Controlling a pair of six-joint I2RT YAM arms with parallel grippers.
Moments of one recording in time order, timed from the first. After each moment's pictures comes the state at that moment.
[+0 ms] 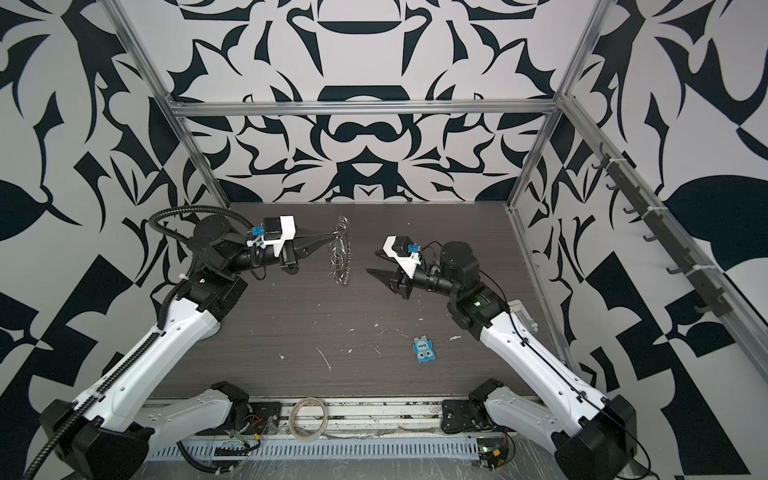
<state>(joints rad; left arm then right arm) -0.47 1.10 1.11 0.13 0.93 0.26 0.53 1.02 0.85 0.08 -0.66 -0.15</state>
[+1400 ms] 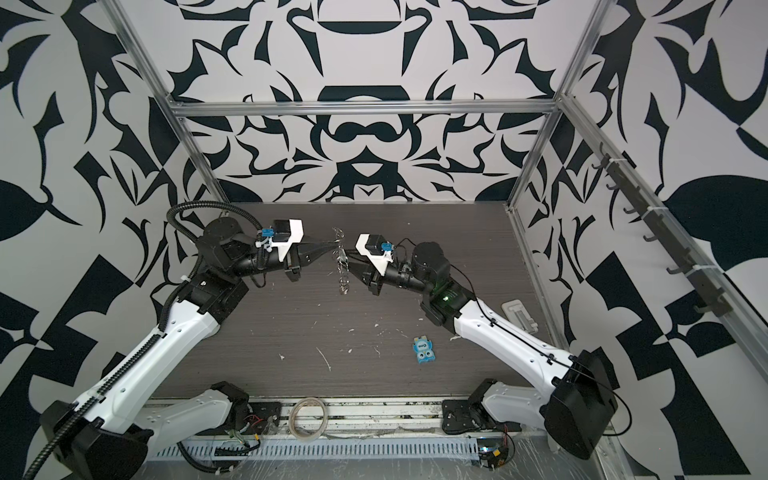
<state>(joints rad) -0.47 1.09 1.07 0.07 0.90 0.25 0.71 1.21 0.91 0.35 -0.56 -0.13</state>
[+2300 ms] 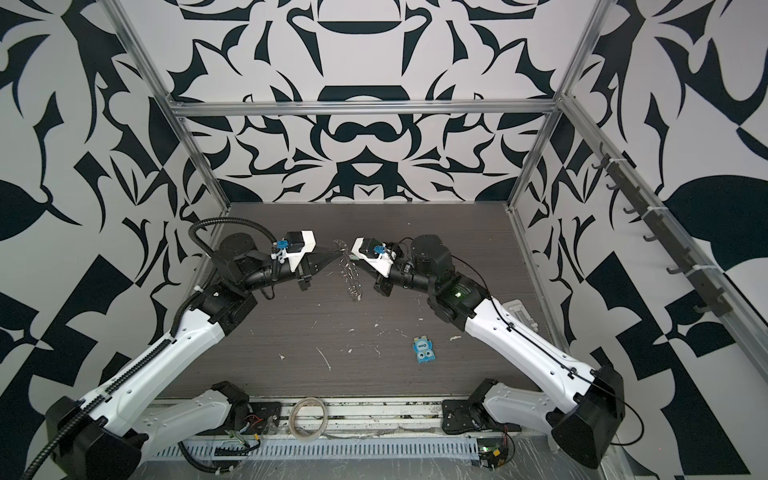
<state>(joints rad) -0.53 1.06 0.91 0.15 0.72 0.24 0.73 1.15 1.05 -0.12 -0.41 -0.37</state>
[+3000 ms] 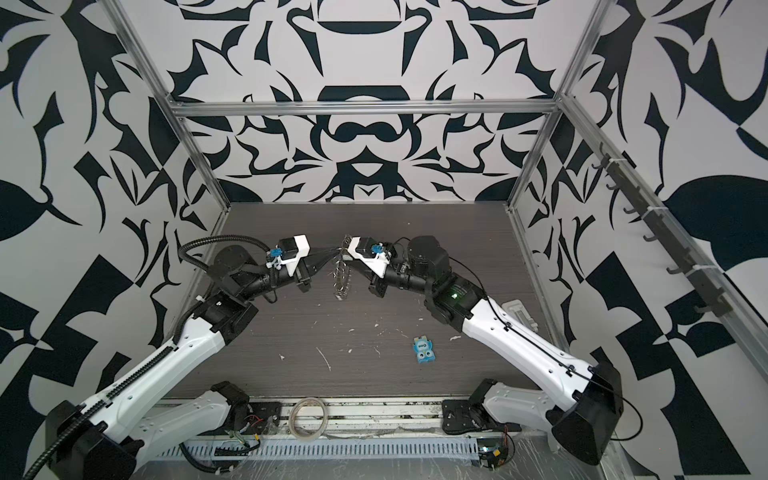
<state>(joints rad) -0.54 1.02 0.81 0.37 0.64 0.21 0.76 1.16 1.05 -0.03 -0.46 -0.28</state>
